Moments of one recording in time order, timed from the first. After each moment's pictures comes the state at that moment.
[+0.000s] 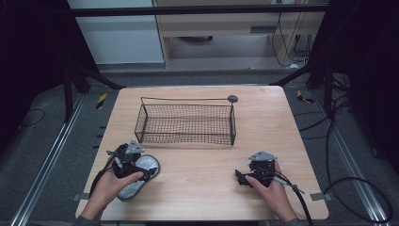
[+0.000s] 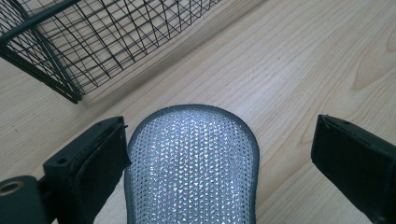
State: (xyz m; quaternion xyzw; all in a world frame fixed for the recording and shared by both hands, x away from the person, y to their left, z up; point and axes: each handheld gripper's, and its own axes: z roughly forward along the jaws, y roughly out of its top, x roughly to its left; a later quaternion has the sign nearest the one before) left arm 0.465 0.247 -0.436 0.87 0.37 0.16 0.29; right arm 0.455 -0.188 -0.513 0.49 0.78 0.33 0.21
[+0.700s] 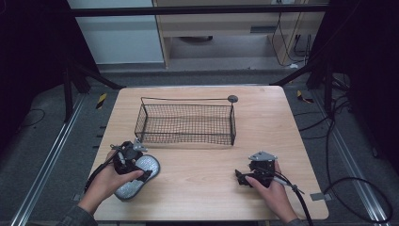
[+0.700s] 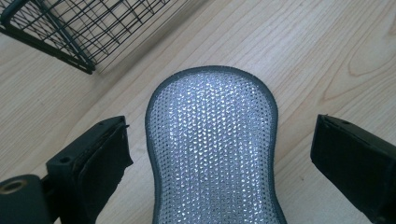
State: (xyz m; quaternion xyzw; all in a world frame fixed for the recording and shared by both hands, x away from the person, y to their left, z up) left arm 0.471 0.242 -0.426 0.90 0.36 0.15 0.18; right arm 0.455 -0.189 -0.513 0.48 0.78 0.33 0.21
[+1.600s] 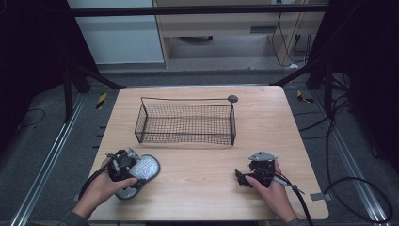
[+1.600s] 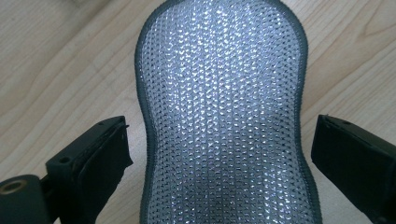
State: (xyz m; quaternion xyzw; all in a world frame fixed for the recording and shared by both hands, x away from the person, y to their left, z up) left arm 0.465 0.267 -0.460 0.90 0.38 0.11 0.16; right arm 0.455 -0.189 -0.513 0.48 0.78 0.33 0.21
